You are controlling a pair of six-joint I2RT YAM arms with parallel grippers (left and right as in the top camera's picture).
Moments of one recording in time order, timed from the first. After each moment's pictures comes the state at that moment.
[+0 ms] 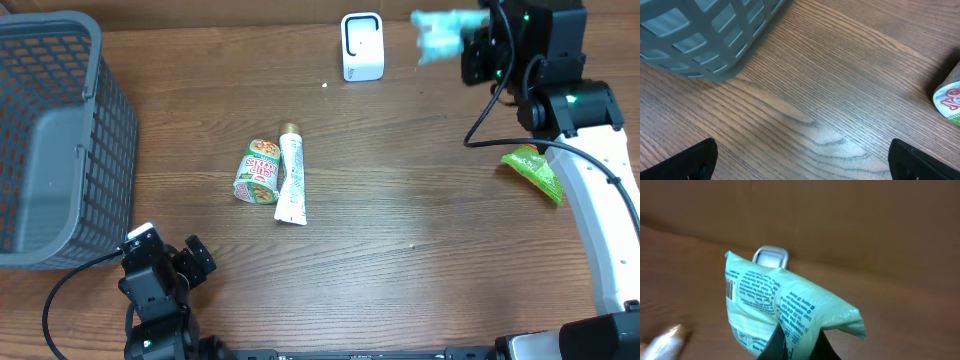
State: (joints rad) left arm 0.32 0.52 0.35 -0.63 -0.16 -0.21; right arm 0.13 1.59 1.58 -0.49 -0.12 -0.10
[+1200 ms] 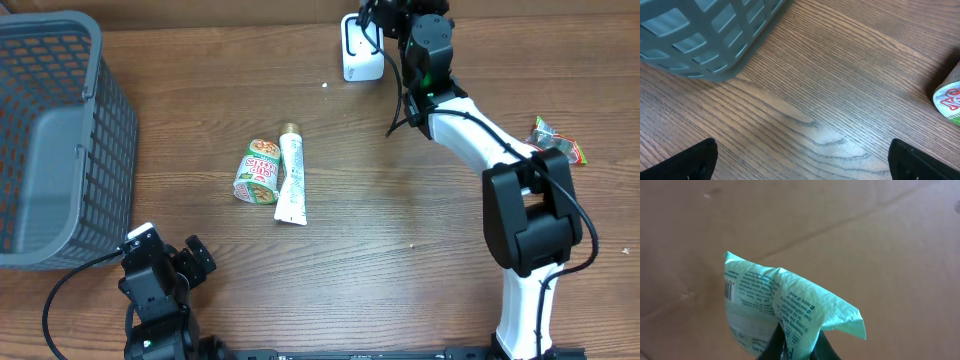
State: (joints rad) left arm 0.32 0.52 0.35 -0.63 -0.16 -0.21; right arm 0.33 2.17 1.58 0.69 0.27 -1.16
